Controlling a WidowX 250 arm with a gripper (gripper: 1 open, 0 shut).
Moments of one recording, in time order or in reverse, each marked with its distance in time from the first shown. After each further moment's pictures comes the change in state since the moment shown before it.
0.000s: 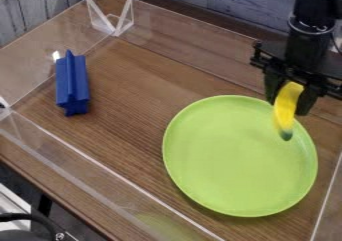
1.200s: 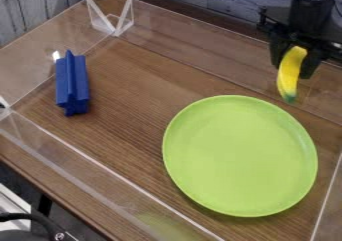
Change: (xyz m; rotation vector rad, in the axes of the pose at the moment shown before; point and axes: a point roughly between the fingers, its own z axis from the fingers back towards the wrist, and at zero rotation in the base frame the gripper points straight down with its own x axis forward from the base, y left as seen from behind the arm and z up) arm 0.040 0.014 0.013 0.026 -0.109 -0.023
